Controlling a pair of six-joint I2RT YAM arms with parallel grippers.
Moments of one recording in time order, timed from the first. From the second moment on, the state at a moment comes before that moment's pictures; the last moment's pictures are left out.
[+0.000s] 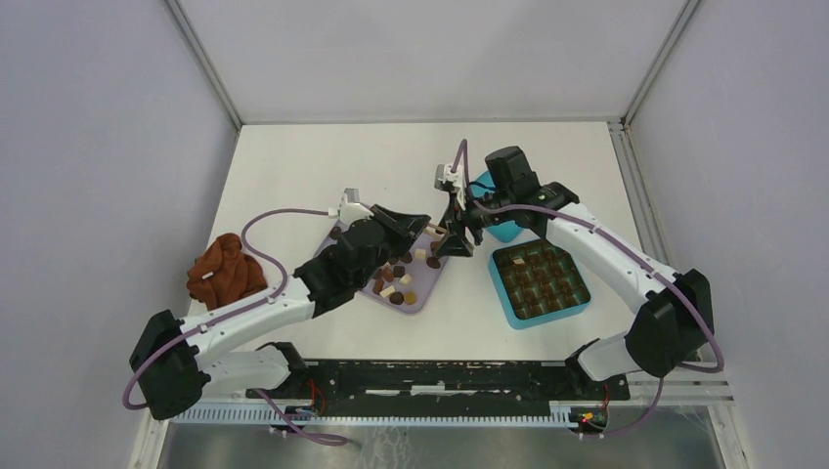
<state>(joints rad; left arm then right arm) -0.90 1.13 0.74 0.11 -0.42 -1.39 0.57 1.45 1.25 -0.55 -0.86 -0.39</state>
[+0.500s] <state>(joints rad) -0.90 1.10 0.72 0.16 -0.40 -1.45 0.56 1.40 1.14 -0.35 -0.89 -0.25</state>
